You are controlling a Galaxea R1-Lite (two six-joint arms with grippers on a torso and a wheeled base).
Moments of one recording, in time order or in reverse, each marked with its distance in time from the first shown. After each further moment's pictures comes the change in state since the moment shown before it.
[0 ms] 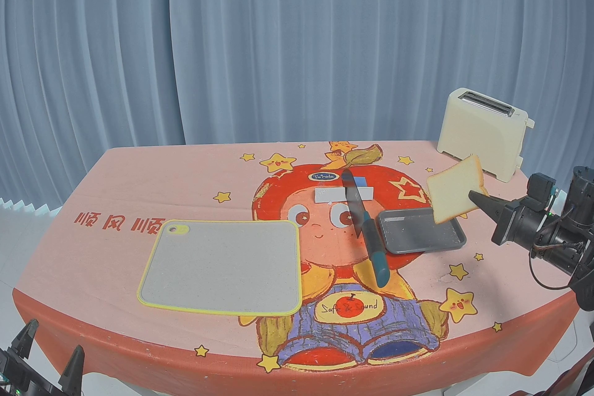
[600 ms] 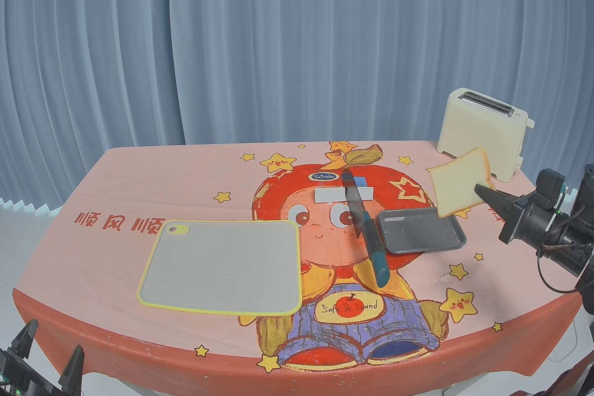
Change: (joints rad) left arm 0.001 0.000 0.000 0.000 0.000 0.000; right arm 0.014 -0.069 0.010 0.005 -0.006 -0.003
